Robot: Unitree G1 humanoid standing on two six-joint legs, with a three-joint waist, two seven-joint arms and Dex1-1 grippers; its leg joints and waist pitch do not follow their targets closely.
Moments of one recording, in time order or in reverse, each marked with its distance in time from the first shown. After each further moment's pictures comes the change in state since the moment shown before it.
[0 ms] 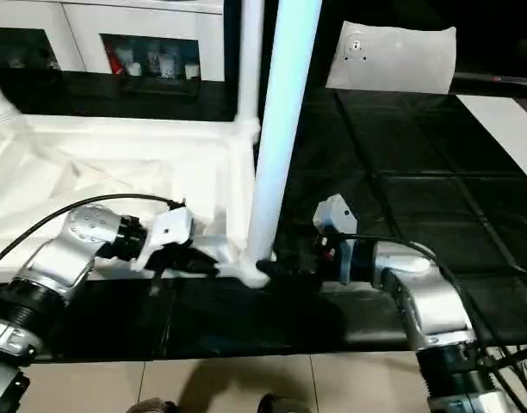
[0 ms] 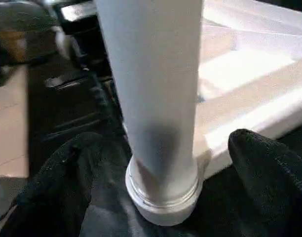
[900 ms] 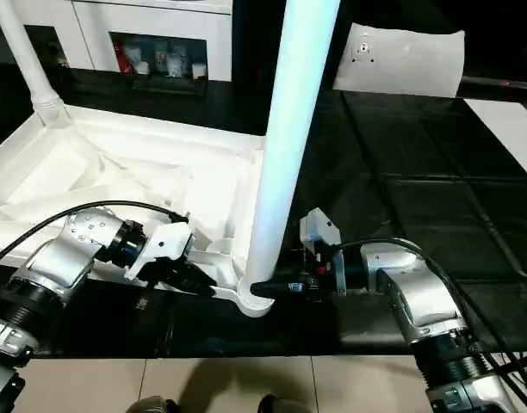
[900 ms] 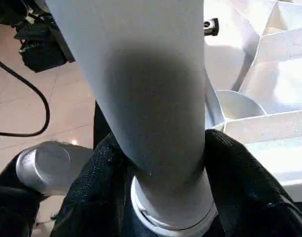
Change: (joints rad) left arm -0.005 0.006 -0.046 -0.003 -0.027 -0.045 -0.126; right arm -0.043 -0.026 0.099 0.061 0.011 0.001 0.170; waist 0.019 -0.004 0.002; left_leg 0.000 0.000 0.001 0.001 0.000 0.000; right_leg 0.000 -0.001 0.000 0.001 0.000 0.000
